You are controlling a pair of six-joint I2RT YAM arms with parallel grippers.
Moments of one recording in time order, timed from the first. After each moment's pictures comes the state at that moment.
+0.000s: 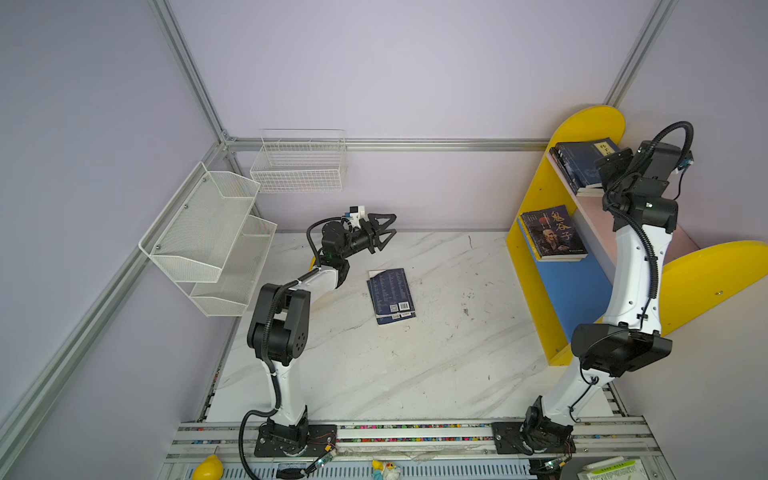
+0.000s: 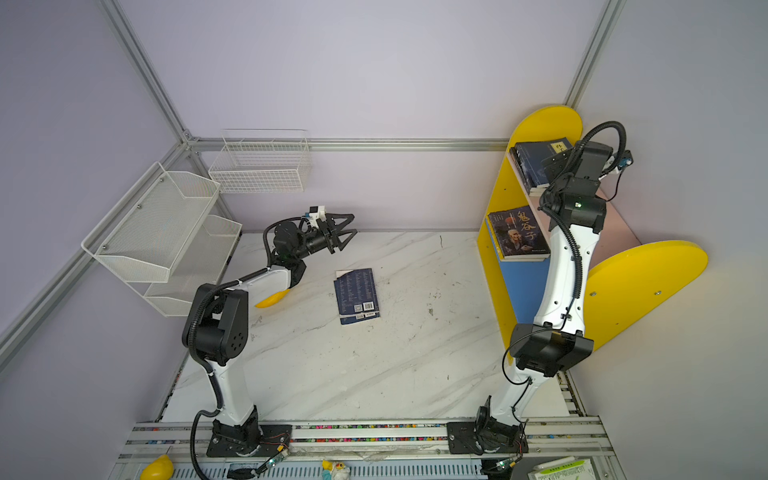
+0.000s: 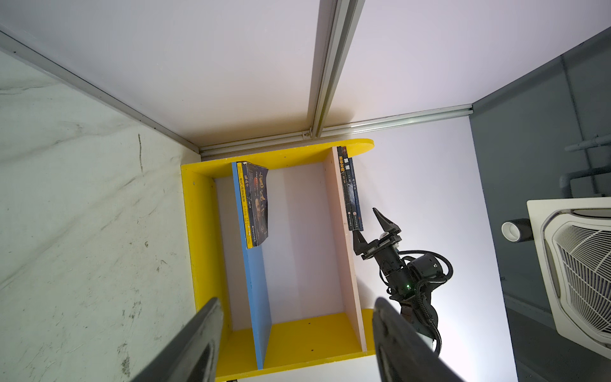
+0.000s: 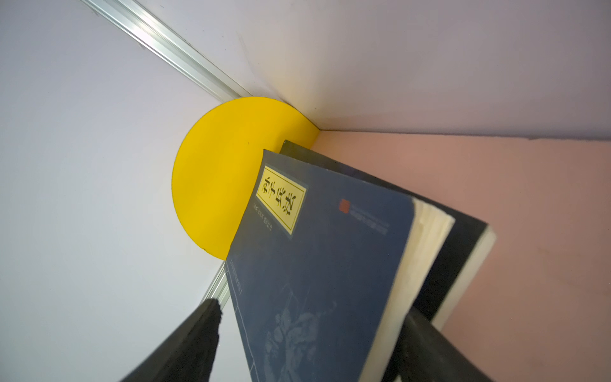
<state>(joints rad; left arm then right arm) -0.23 1.96 1.37 0.78 0.78 -1.55 -0.30 1.83 2.36 -0.74 0.11 0.89</state>
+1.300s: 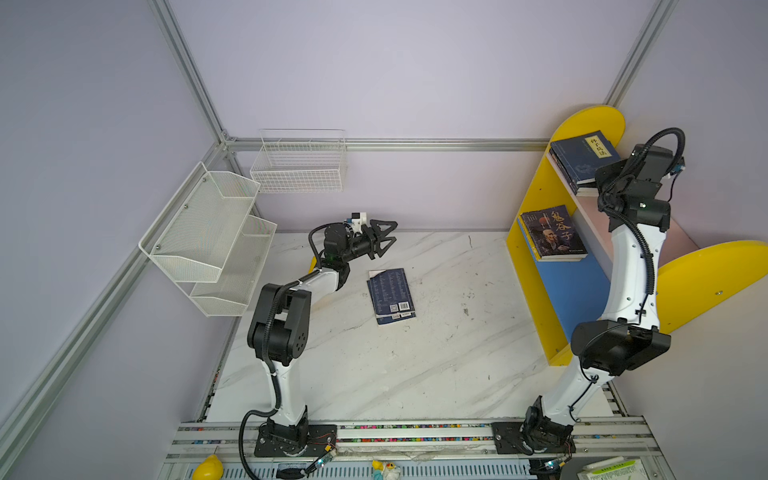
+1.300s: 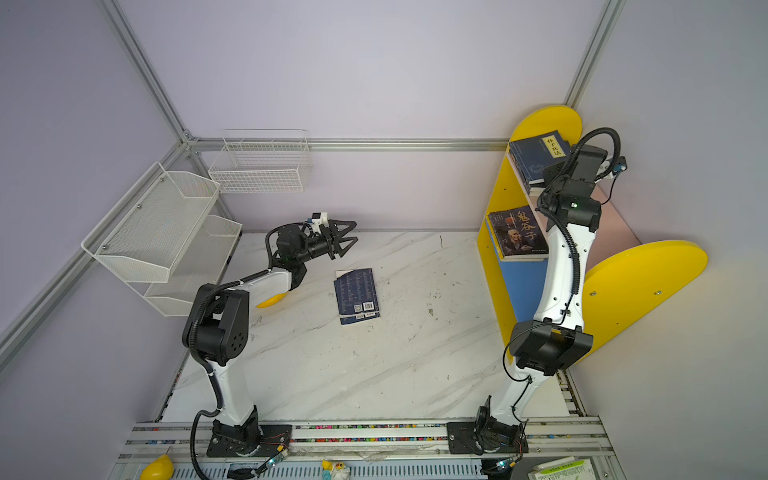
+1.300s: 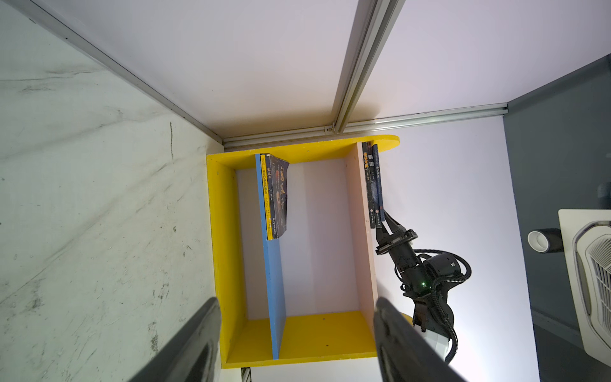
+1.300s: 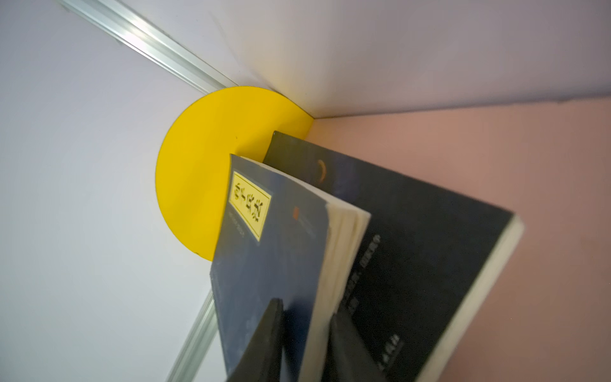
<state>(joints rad) -0.24 1.96 1.33 0.69 0.79 -1.48 -0.29 1.84 2.30 -0.68 0.09 0.97</state>
